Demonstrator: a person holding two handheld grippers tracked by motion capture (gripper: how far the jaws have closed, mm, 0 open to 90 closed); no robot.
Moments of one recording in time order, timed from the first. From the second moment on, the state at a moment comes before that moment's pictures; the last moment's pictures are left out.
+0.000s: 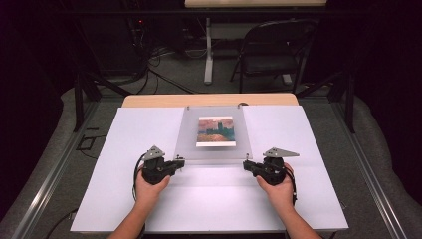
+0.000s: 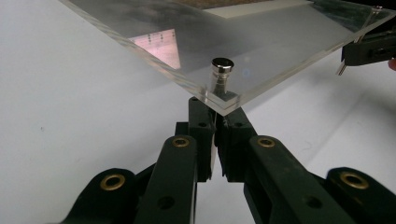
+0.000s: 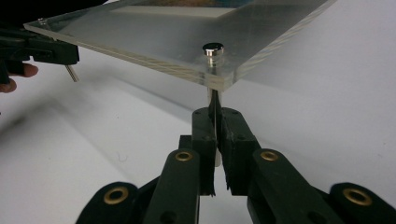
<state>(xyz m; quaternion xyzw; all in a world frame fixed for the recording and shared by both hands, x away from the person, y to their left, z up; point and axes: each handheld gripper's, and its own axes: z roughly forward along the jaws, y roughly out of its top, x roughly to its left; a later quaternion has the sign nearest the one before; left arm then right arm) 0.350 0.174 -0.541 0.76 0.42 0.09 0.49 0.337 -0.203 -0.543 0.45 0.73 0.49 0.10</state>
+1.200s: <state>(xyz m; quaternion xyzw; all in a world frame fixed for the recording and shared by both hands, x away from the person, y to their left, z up) 0.351 0.171 -0.561 0.78 0.42 0.08 0.46 0.340 -0.203 -0.564 0.47 0.75 0.46 0.09</state>
